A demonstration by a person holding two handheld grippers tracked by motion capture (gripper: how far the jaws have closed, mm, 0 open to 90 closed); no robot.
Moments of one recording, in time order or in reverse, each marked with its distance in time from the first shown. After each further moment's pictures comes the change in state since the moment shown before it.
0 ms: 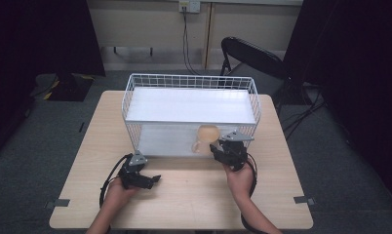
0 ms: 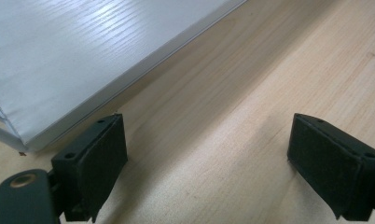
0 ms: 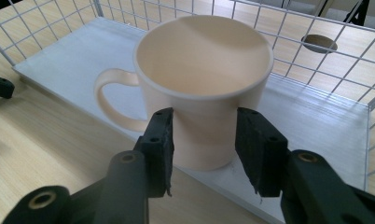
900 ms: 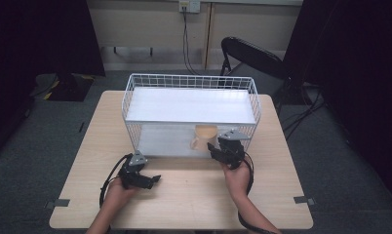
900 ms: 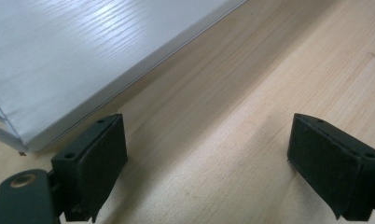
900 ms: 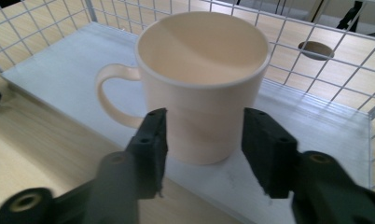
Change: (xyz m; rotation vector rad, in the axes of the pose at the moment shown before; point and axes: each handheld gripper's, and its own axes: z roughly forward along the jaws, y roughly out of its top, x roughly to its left) left arm 0.000 0.000 0.000 0.000 0.000 0.000; right arm 0.002 0.002 0.009 -0.016 -0.018 0.002
